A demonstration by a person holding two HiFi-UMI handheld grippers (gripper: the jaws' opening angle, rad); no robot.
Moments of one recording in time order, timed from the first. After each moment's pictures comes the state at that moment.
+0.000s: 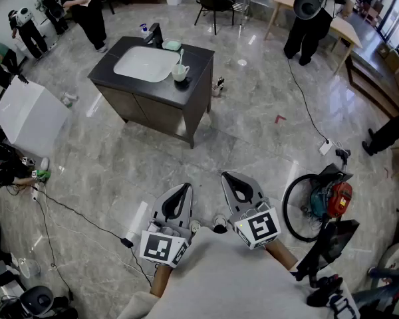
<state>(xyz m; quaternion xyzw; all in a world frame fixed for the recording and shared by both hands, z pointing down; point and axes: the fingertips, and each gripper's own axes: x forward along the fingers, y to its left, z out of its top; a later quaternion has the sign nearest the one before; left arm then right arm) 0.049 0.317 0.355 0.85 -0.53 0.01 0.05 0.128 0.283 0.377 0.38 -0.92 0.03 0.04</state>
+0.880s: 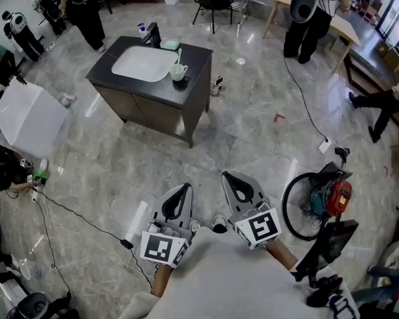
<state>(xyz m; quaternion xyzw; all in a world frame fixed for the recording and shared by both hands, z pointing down) 0.051 0.316 0.355 0.85 -0.53 0.01 0.05 0.132 0.282 0.375 0.39 -0.92 0.03 0.04</state>
